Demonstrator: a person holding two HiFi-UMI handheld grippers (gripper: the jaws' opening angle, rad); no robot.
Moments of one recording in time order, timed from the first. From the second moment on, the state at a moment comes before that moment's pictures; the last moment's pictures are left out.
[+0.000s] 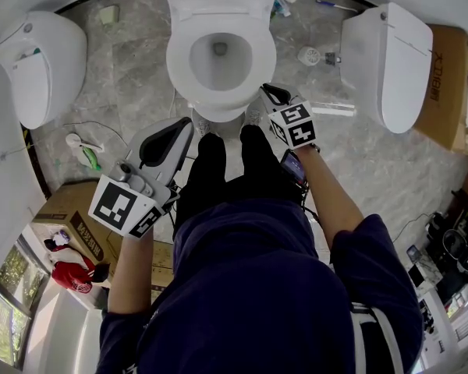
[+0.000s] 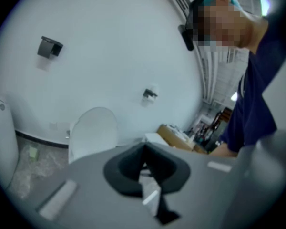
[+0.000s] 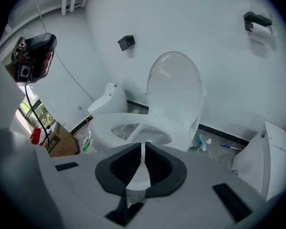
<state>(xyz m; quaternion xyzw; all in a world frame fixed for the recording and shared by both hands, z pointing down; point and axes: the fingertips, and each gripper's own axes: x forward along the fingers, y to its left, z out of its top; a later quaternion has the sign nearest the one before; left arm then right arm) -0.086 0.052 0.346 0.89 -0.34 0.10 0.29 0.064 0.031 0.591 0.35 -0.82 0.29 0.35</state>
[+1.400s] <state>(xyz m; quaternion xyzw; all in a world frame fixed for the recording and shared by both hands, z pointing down) -0.087 0.045 0.355 0.89 -0.33 0.12 0.30 0.061 0.062 0.632 0.33 -0.80 0.35 0.36</state>
